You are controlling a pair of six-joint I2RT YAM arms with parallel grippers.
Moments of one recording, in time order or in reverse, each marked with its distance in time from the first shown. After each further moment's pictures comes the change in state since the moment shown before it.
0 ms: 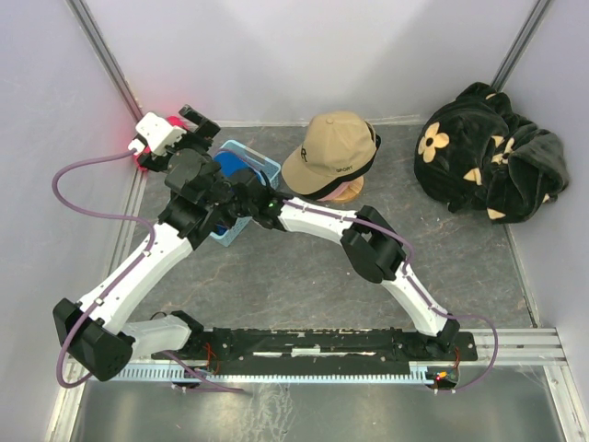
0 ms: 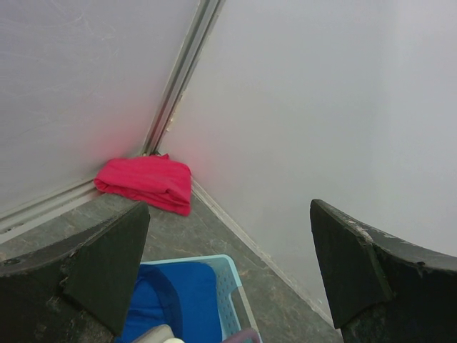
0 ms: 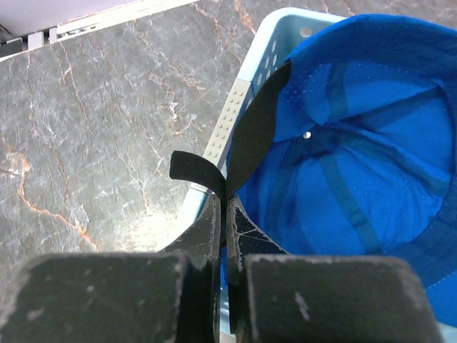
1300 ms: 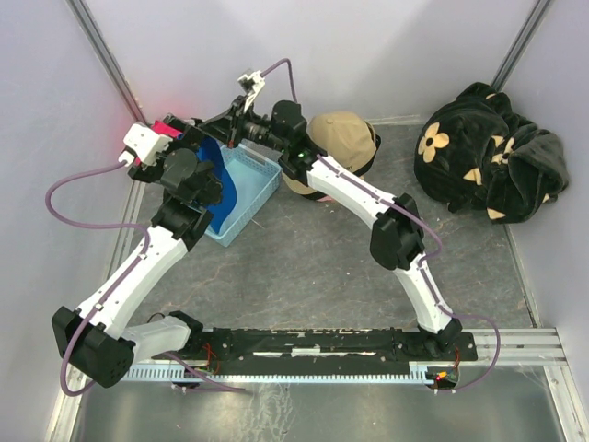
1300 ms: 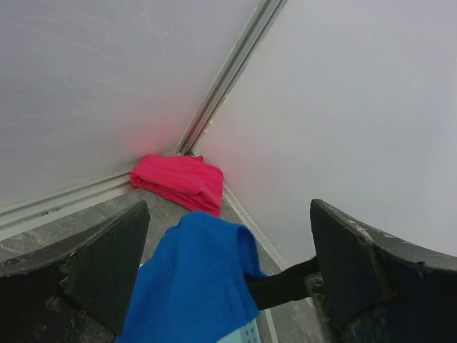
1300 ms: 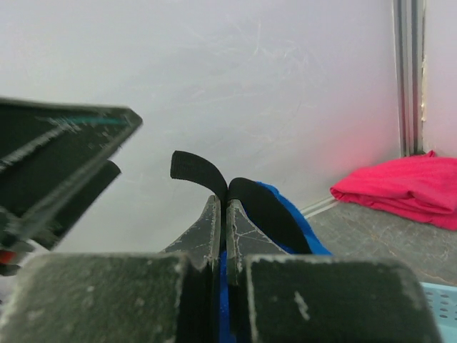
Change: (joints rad) left arm 0.087 -0.033 -0.052 -0.077 -0.062 -0.118; right arm -0.177 -0.058 0.292 0.328 -0.078 0.546
